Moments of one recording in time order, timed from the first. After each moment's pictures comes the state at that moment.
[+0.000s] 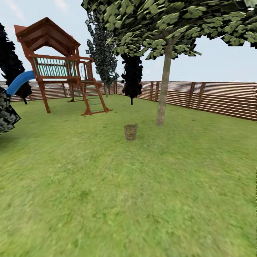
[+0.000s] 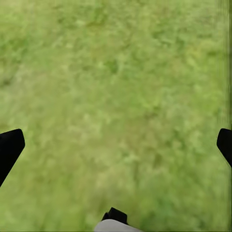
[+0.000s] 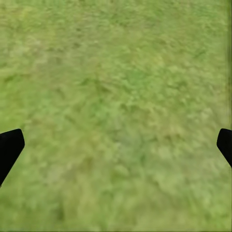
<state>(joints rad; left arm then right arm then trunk) -0.02 0.06 0.15 -0.36 0.30 -0.43 0.00 -0.07 -0.03 -0.01 -0.32 0.00 -0.63 -0.10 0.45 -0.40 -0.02</state>
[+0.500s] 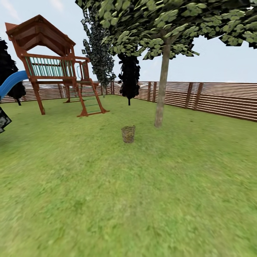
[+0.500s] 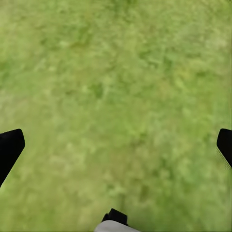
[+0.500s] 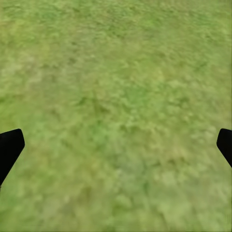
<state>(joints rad) -0.02 0.06 0.15 -0.36 0.30 -0.43 0.00 -0.07 -0.03 -0.01 -0.32 0.00 -0.63 -0.10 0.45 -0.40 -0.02</state>
